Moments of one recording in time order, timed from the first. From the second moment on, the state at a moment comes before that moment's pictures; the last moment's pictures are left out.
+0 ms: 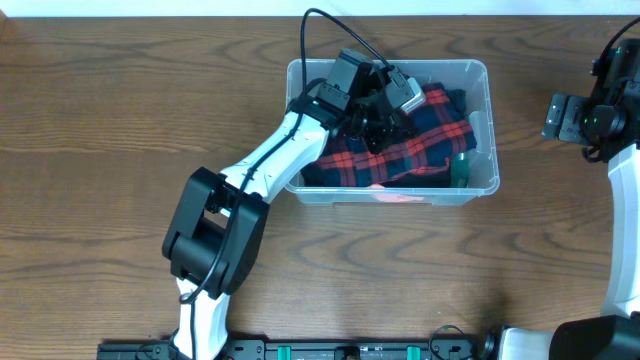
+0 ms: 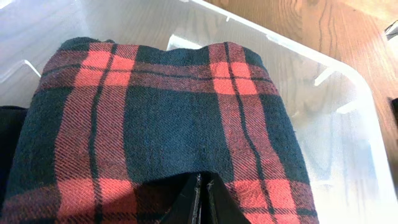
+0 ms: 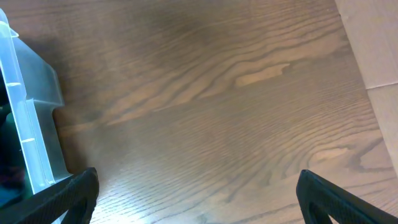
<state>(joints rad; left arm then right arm) -0.55 2.07 1.56 -0.28 0.76 0.30 -0.25 1.51 1.50 -0.98 0.22 -0.01</state>
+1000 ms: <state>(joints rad) 0.08 1.73 1.52 -0.34 0.59 0.09 -0.25 1.51 1.50 -0.98 0.22 -0.01</state>
